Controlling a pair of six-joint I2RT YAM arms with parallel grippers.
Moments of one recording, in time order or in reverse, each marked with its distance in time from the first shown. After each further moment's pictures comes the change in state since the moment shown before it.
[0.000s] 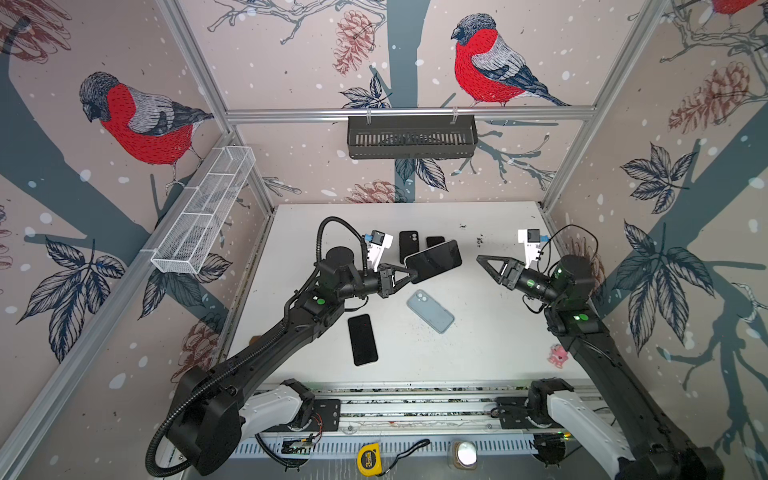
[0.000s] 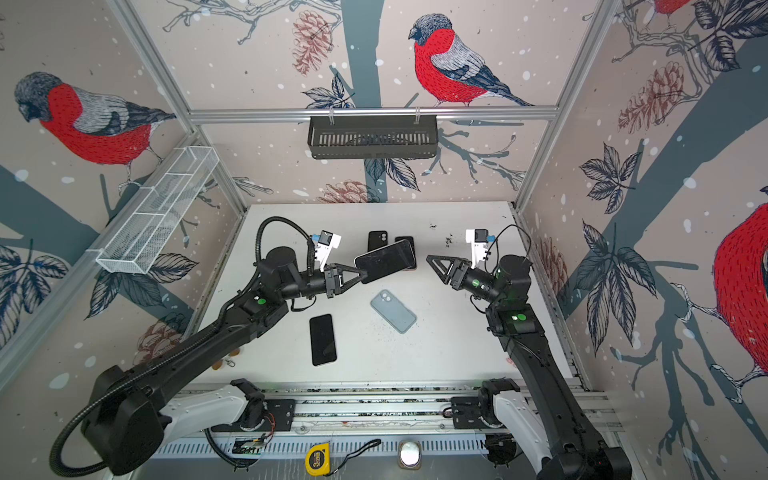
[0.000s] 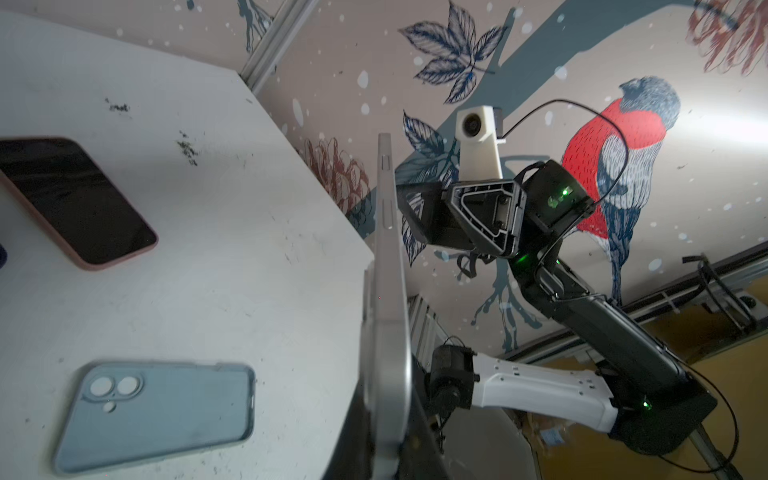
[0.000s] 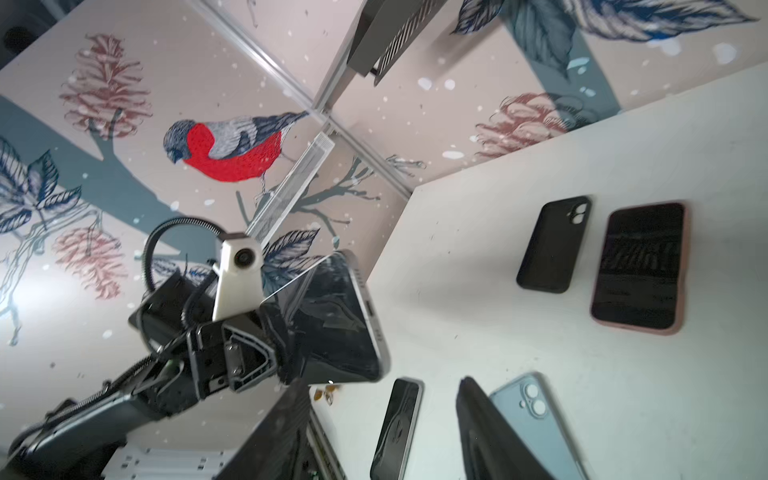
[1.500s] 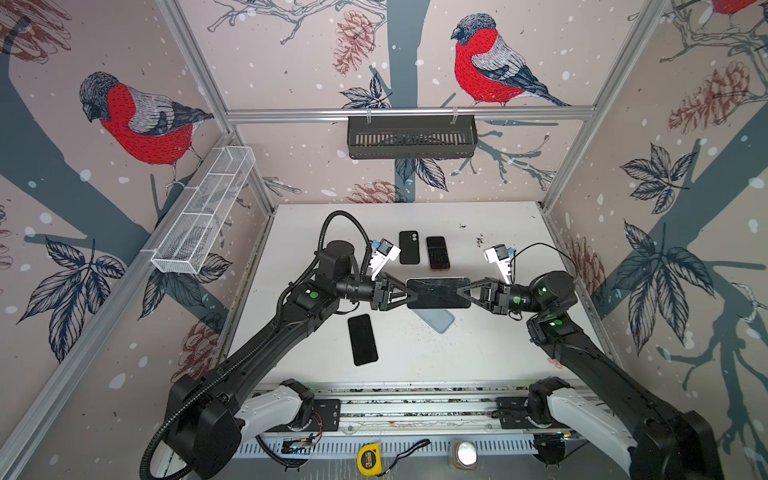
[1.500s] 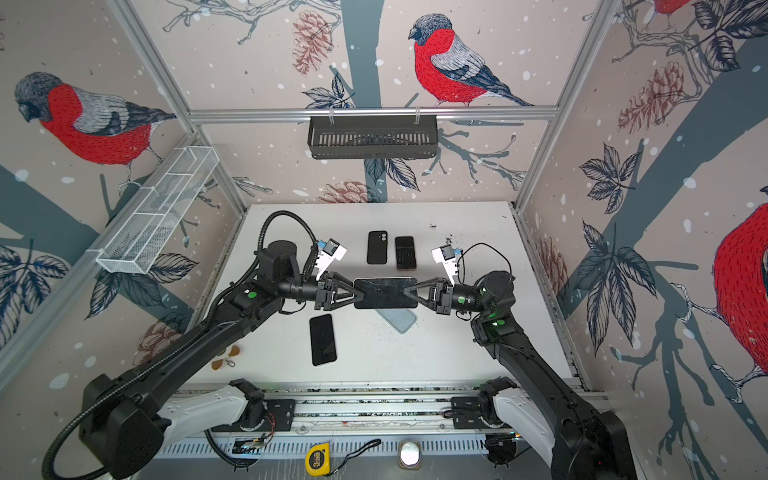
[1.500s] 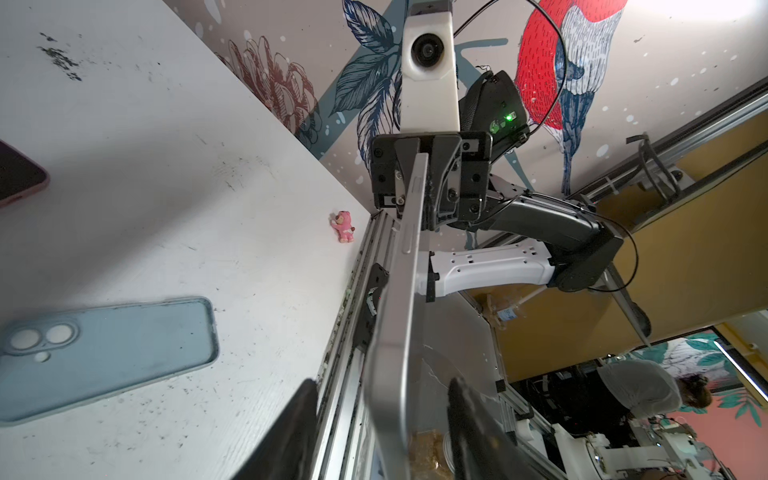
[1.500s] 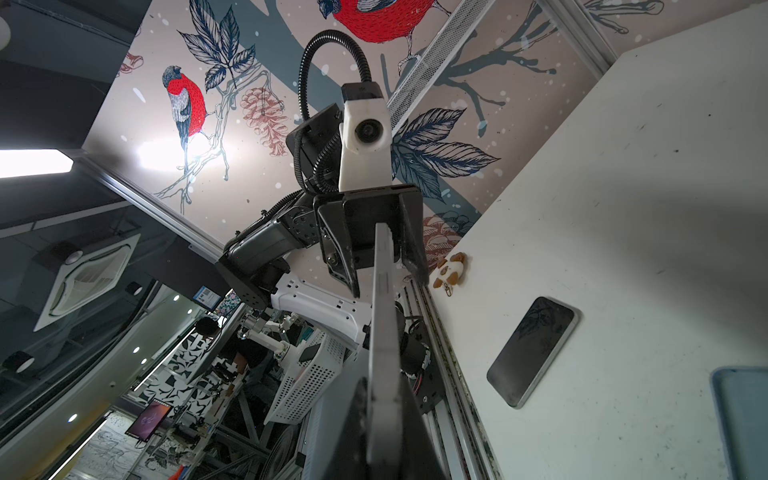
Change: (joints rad) left arm 0.026 -0.016 0.086 -0.297 0.242 0.221; right arm 0.162 0.084 -0.138 0.502 -0.322 0.283
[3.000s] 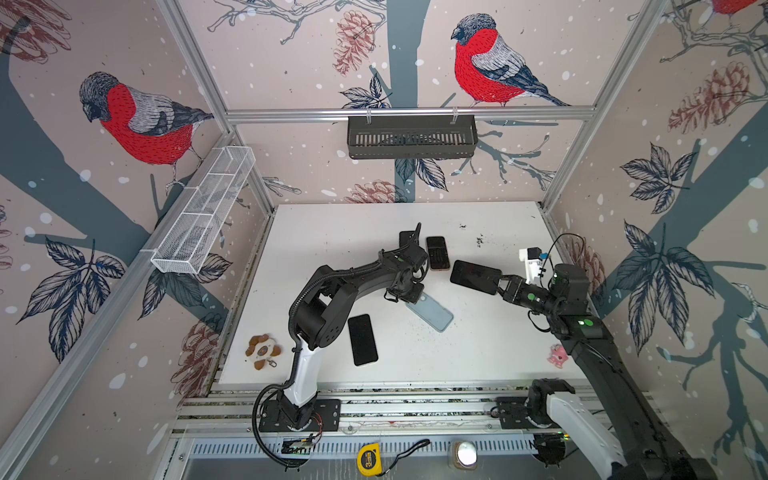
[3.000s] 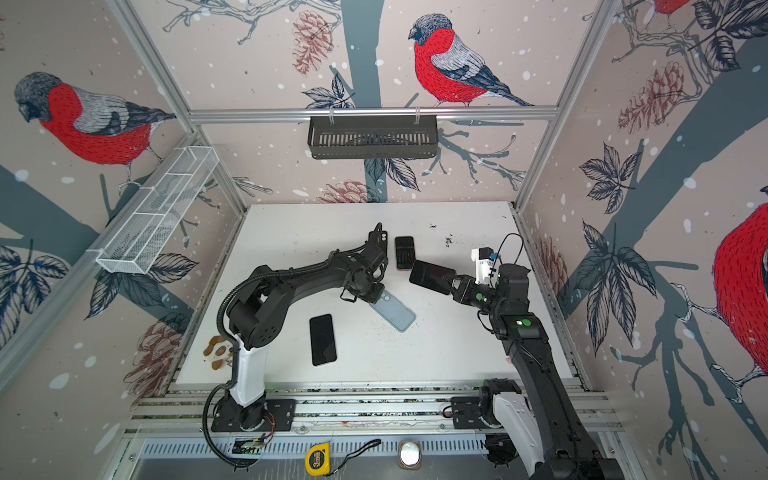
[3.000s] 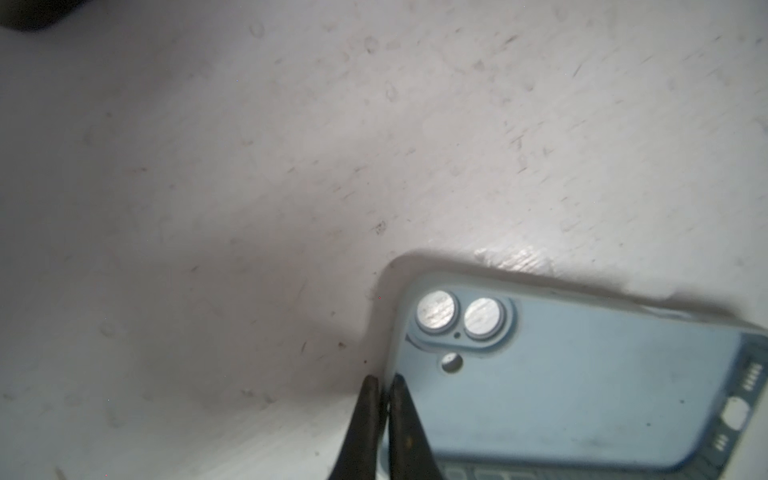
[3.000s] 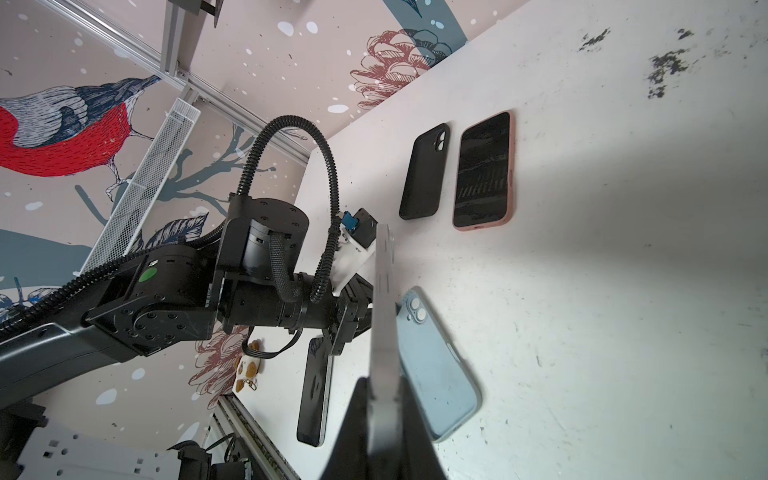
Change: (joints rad) left arm -0.193 0.900 0.539 -0.510 -0.954 0.237; right arm -0.262 -0.108 0.124 -0.896 0.484 -0.499
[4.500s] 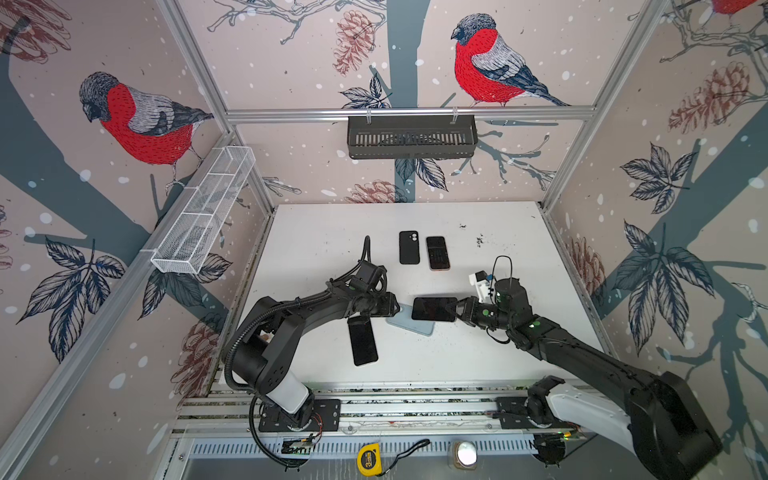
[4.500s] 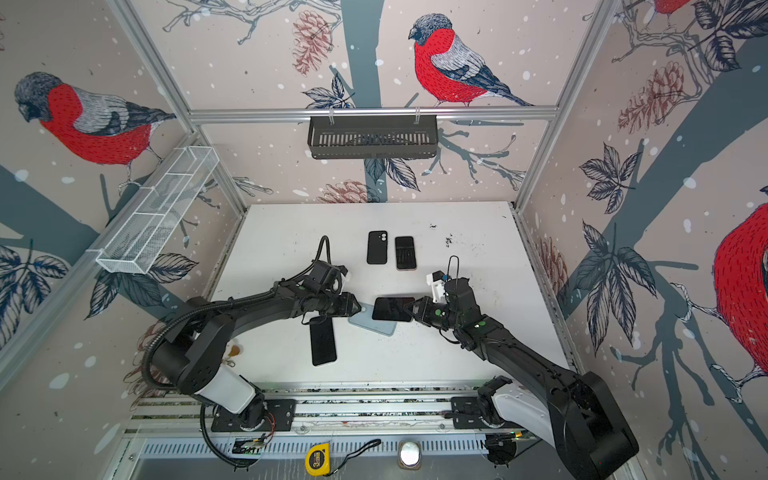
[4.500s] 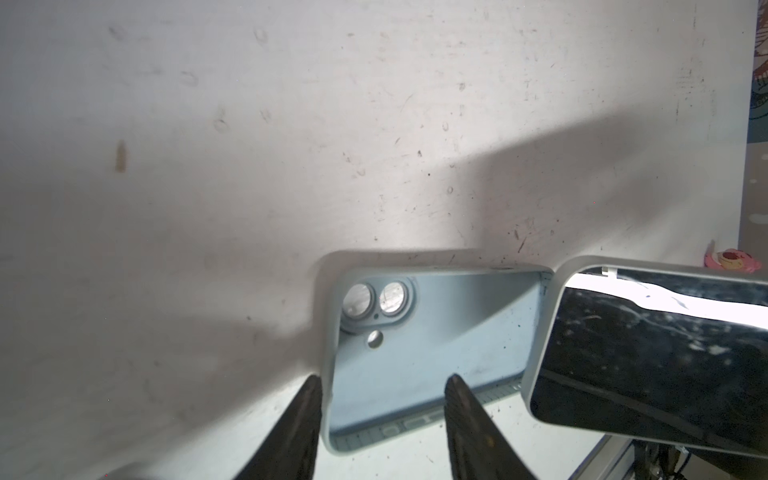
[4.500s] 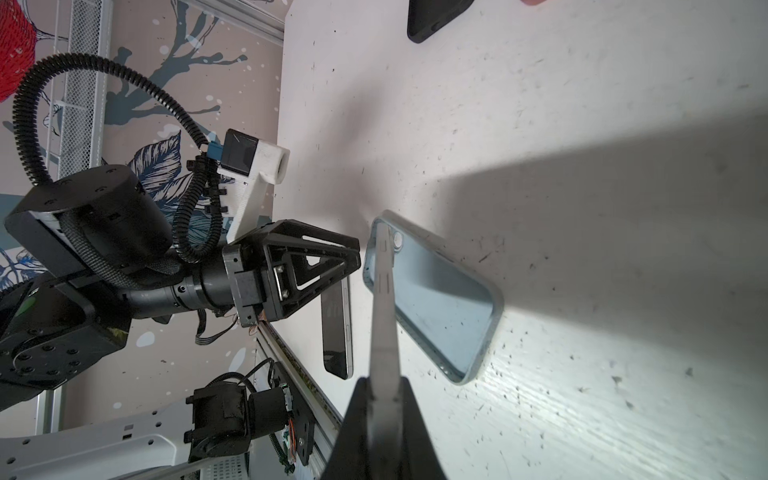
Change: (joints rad) left arm 0.157 -0.445 -0.620 0.416 0.277 -0.314; right arm 0.462 0.260 -0.194 0.358 0.173 0.346
